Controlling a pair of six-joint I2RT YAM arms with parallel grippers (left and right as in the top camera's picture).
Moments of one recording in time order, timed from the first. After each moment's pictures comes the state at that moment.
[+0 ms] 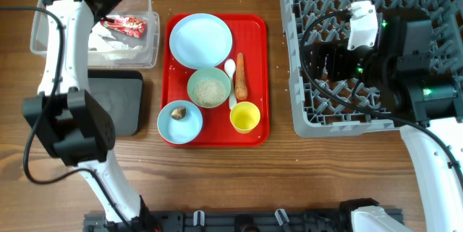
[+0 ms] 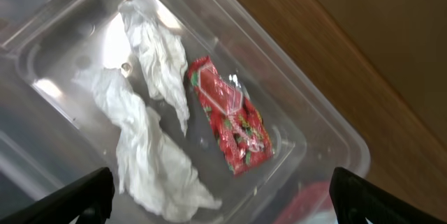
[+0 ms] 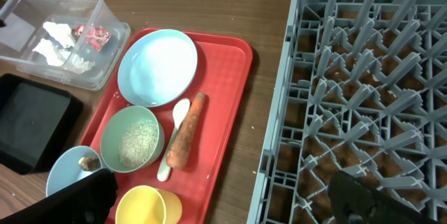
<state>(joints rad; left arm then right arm) 0.12 2.09 1.99 -0.92 -0.16 -0.65 0.12 1.25 1.36 -0.87 -0.30 0.04</state>
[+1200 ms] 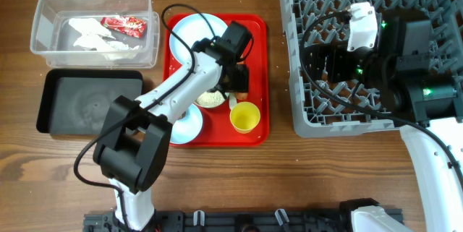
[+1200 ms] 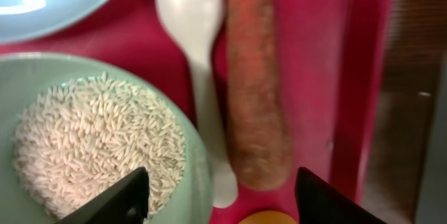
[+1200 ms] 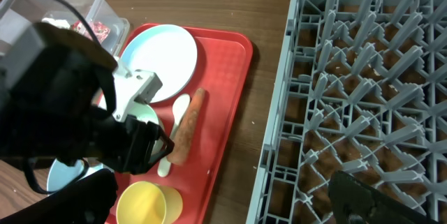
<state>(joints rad) -0.56 1.97 1.46 -0.82 0.04 -0.49 0.12 1.25 1.36 -0.89 -0.30 0.04</state>
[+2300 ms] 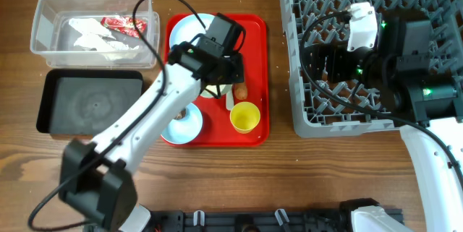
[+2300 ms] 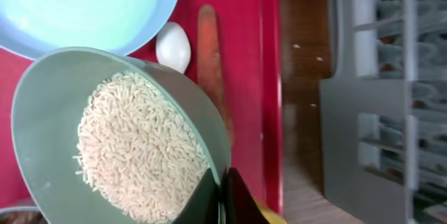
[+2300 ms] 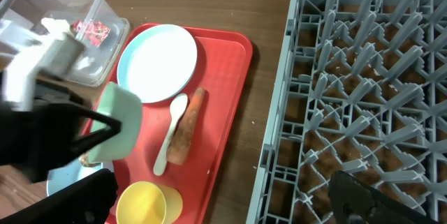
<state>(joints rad) -0.55 1.70 1.43 -0.82 0.04 -0.55 0.12 1.25 1.36 -0.89 -0.30 0.04</state>
